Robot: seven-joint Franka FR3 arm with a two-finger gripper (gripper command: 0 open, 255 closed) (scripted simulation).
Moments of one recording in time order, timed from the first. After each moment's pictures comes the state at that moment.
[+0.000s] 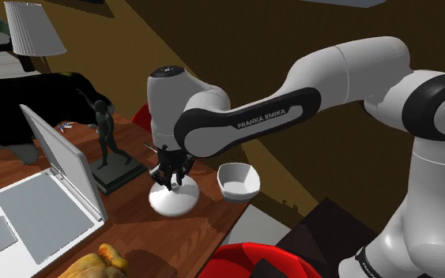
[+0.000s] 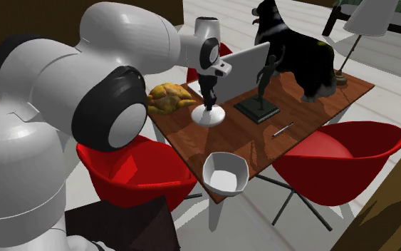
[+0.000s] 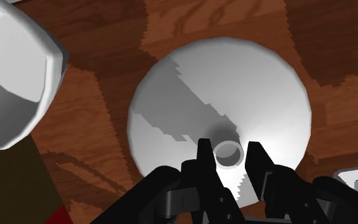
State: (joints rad) arm 0.22 0.42 0.54 -1.65 -0.28 1.99 0.85
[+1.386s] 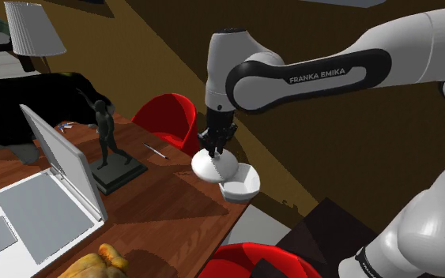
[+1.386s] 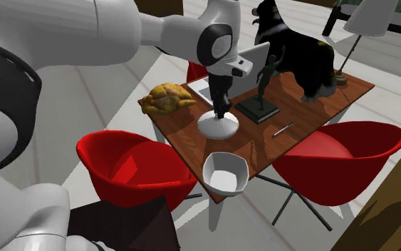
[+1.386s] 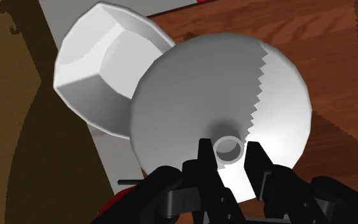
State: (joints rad) arm 0.00 0.04 0.51 -1.91 -0.07 1.95 0.54
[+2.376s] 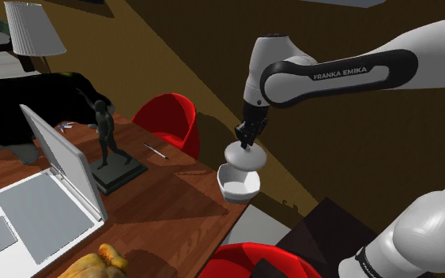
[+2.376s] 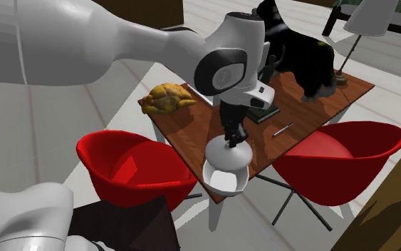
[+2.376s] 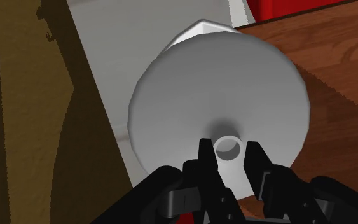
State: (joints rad) arm -0.10 -0.17 0.38 -2.15 0.03 2.01 0.26
